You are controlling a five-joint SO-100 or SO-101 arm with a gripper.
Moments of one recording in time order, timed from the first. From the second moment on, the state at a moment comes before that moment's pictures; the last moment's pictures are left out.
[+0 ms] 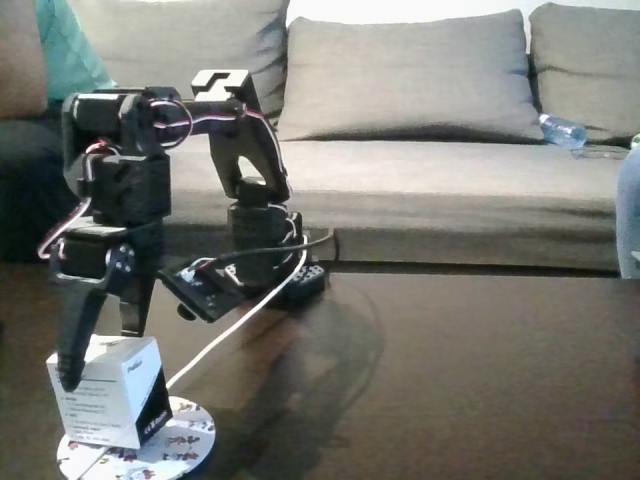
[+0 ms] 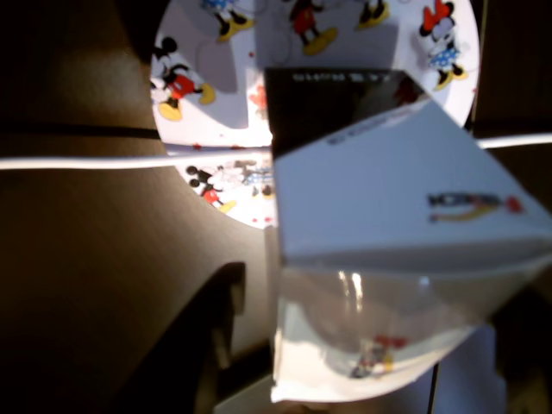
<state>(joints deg) 17.0 59.6 54.1 87.0 -2.4</state>
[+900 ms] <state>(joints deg) 12.9 81.8 54.7 99.6 -4.4</state>
